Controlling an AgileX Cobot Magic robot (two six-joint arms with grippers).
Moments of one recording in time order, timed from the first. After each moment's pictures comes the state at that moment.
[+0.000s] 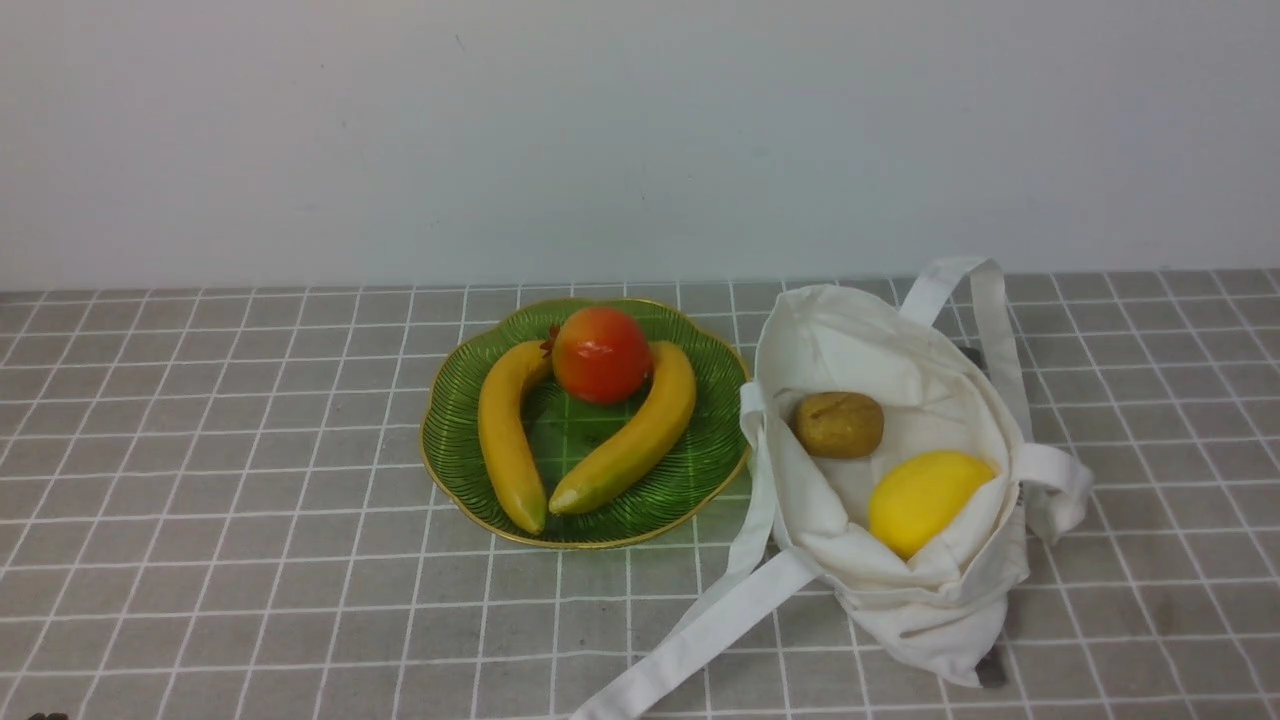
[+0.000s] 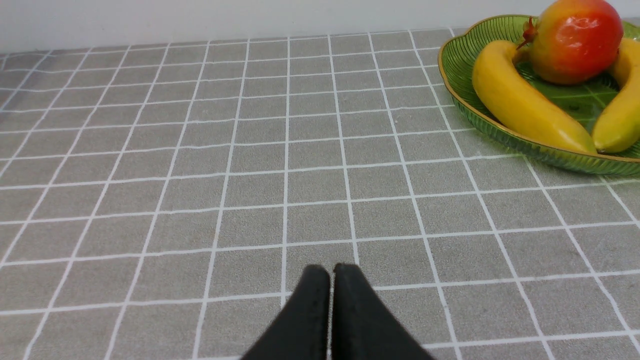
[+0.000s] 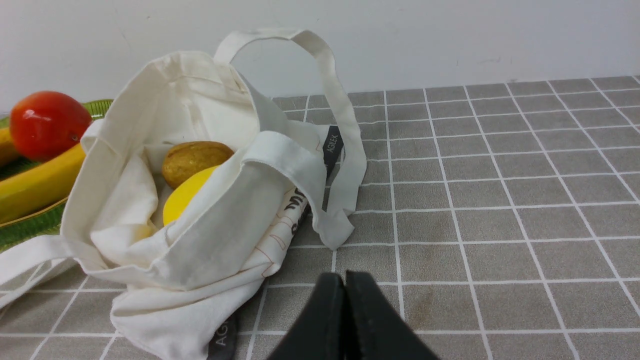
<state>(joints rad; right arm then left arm) 0.06 -0.01 0.02 0.06 0.40 0.02 -0.04 -0.01 0.03 0.07 0.38 -0.05</state>
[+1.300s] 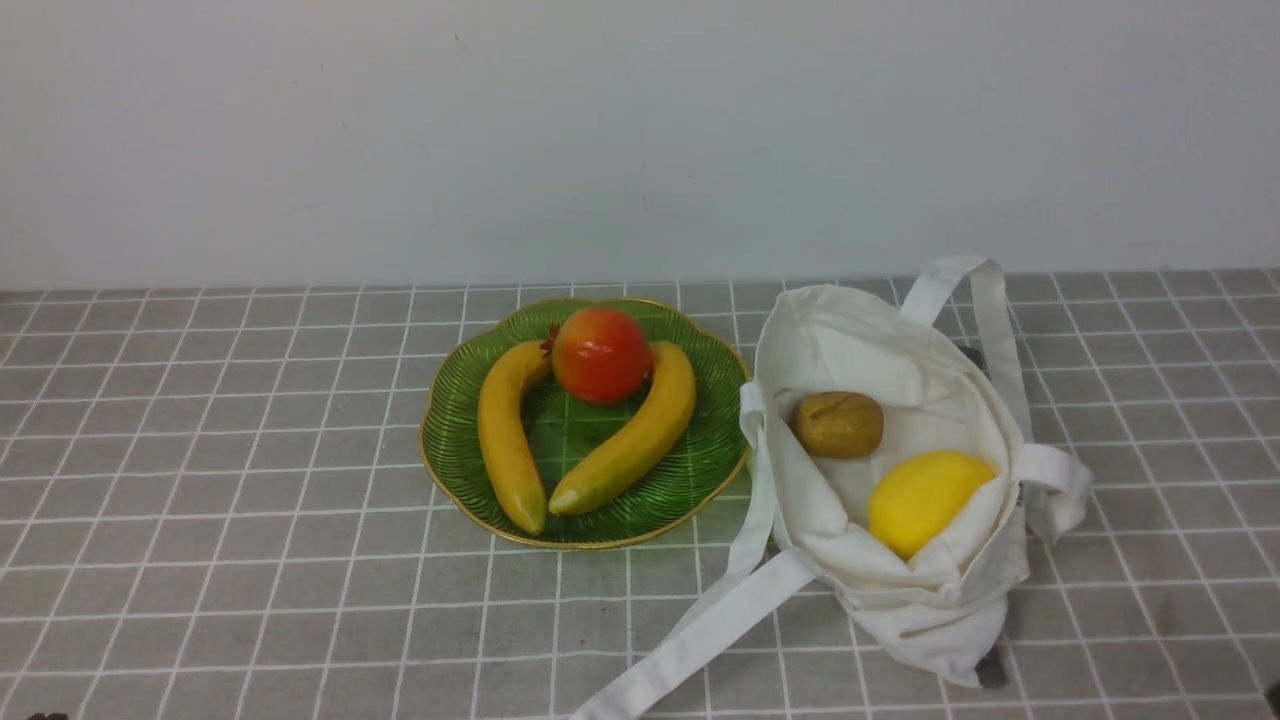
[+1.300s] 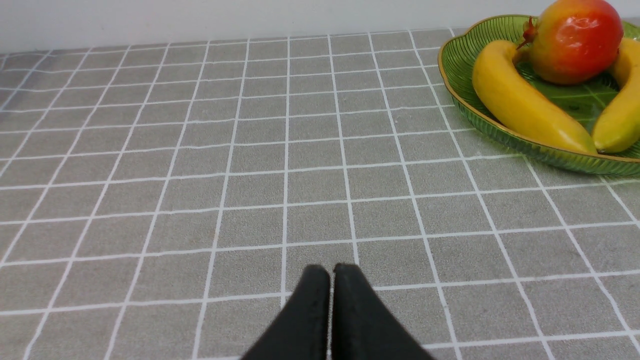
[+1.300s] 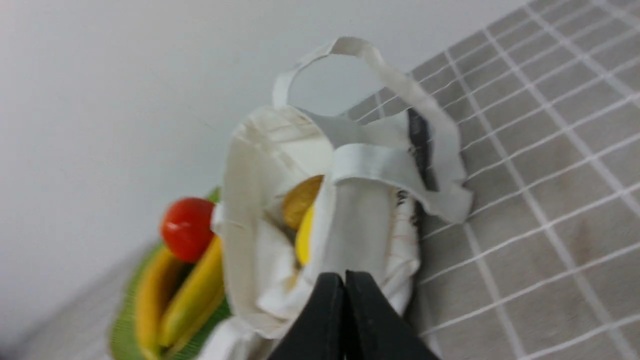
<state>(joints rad) 0.06 -0.01 0.03 0.53 0.37 0.24 -0.04 -0.01 0.03 0.07 0.38 -0.05</state>
